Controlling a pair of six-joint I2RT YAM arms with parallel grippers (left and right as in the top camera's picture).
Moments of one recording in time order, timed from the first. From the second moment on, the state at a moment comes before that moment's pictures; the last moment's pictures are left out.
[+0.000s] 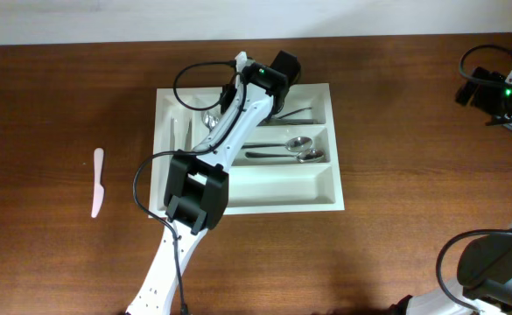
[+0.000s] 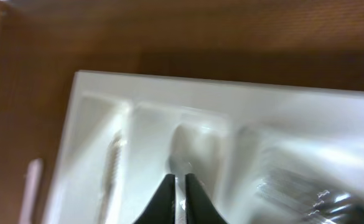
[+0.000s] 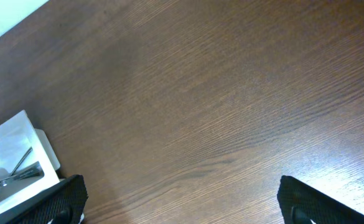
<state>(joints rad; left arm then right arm) -0.54 2.64 2.52 -1.32 -0.82 -0.56 -0.44 1.79 1.86 -1.16 -0.13 0.13</state>
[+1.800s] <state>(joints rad) 0.46 1.94 1.66 -1.09 0.15 0.30 -0.44 1.79 1.86 -1.16 -0.14 0.13</state>
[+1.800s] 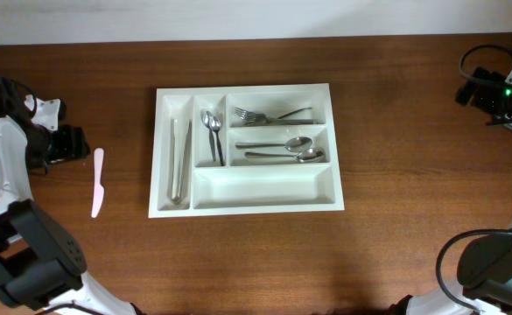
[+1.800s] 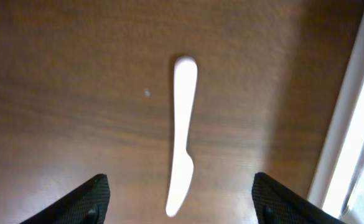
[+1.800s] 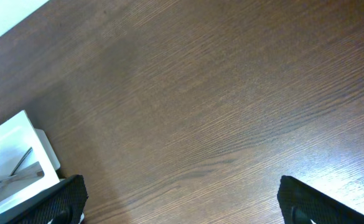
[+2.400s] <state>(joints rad) 0.37 2.16 1.66 -0.96 0.01 0.29 -0.44 1.79 1.86 -1.16 -0.13 0.13</state>
